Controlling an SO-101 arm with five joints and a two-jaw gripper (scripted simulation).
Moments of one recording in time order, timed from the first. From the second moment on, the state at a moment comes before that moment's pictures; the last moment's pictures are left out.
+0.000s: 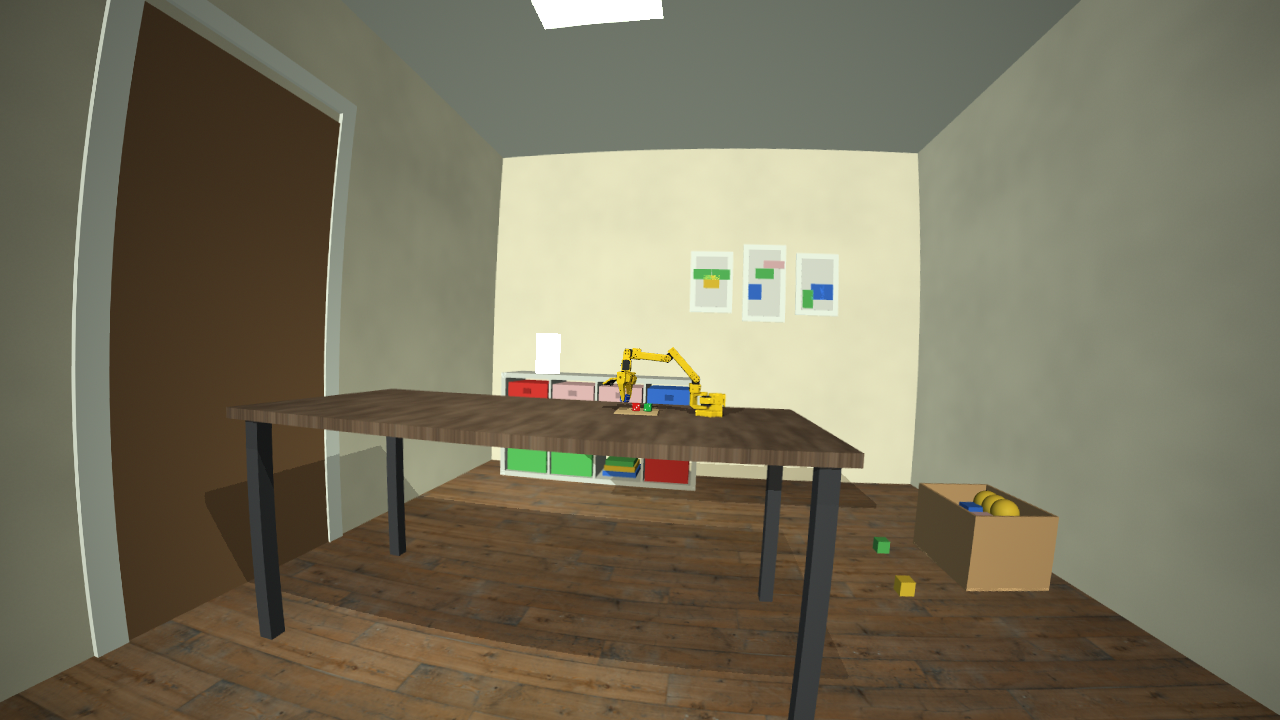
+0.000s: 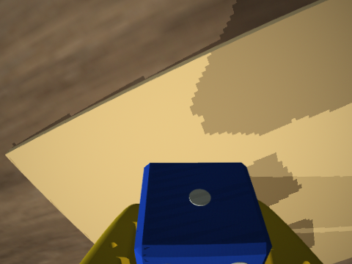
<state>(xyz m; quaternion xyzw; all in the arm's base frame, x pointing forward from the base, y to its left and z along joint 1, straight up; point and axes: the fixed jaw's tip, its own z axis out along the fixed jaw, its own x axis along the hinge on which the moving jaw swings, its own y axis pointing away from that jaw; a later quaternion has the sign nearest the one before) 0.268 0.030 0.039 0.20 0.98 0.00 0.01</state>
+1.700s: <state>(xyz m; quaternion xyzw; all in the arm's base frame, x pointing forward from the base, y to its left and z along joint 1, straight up) 0.267 0.030 0.024 0.20 0.98 0.00 0.00</state>
